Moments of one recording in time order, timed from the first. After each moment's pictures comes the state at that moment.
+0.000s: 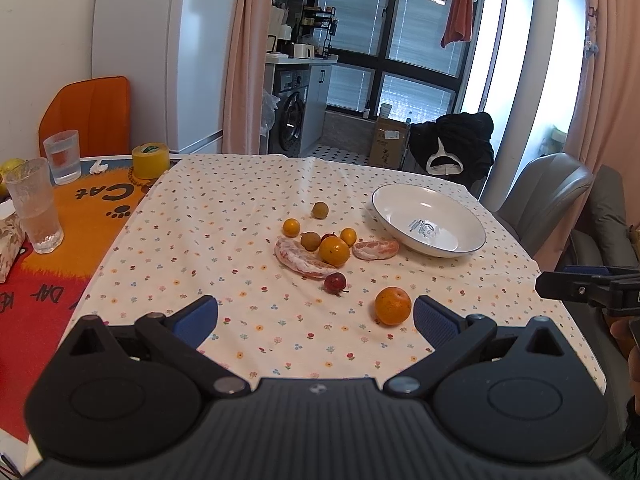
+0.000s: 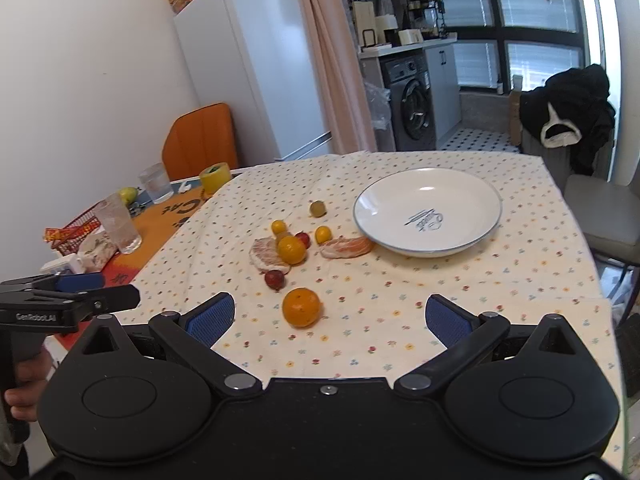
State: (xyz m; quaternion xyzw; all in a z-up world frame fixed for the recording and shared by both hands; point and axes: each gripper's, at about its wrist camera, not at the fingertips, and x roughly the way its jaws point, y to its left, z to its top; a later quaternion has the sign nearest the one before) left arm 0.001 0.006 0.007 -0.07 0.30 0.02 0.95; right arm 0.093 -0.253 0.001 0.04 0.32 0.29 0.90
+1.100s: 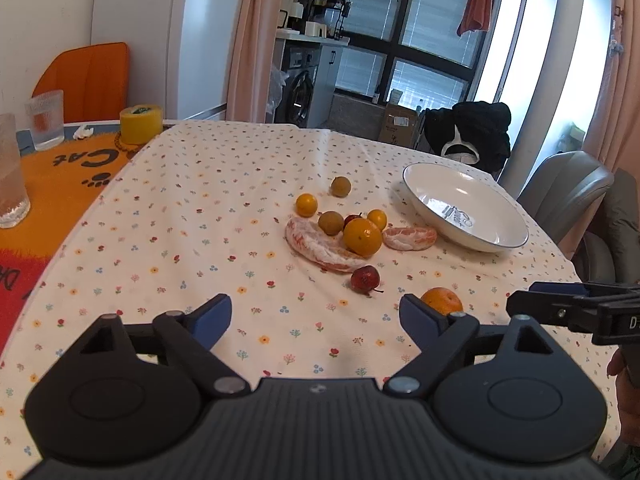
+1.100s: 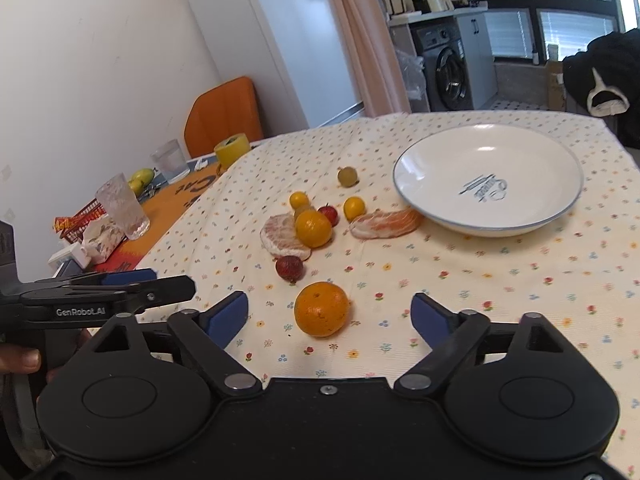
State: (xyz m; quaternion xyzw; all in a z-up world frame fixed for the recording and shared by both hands) left arm 0.064 0.030 -0.055 -0.10 0.32 0.02 0.94; right arm 0.147 -0.204 -0.059 0.05 0.35 0.34 0.87
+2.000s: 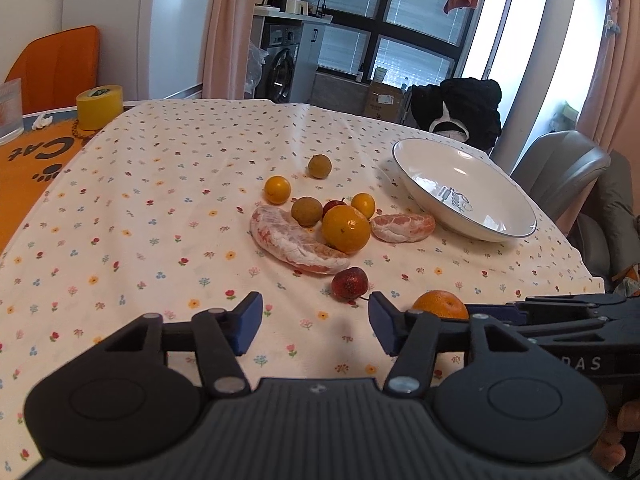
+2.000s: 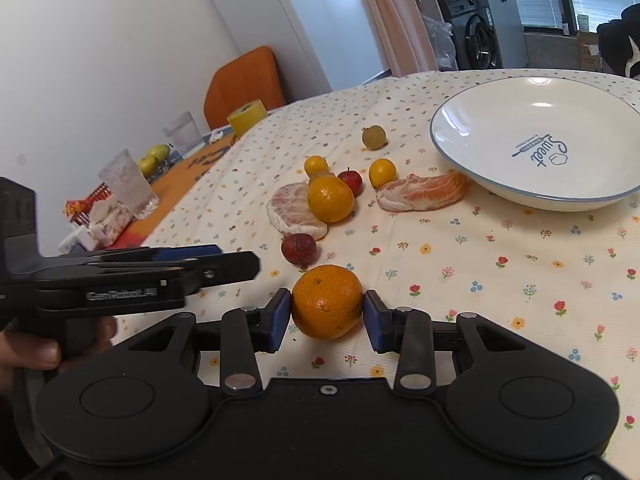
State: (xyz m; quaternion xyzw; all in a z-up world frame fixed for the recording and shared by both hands) left arm 0.116 0.017 -0.080 -0.09 0.35 -0.01 0.93; right arm 0.180 -0.175 -0.097 0.06 0.38 0.38 0.84
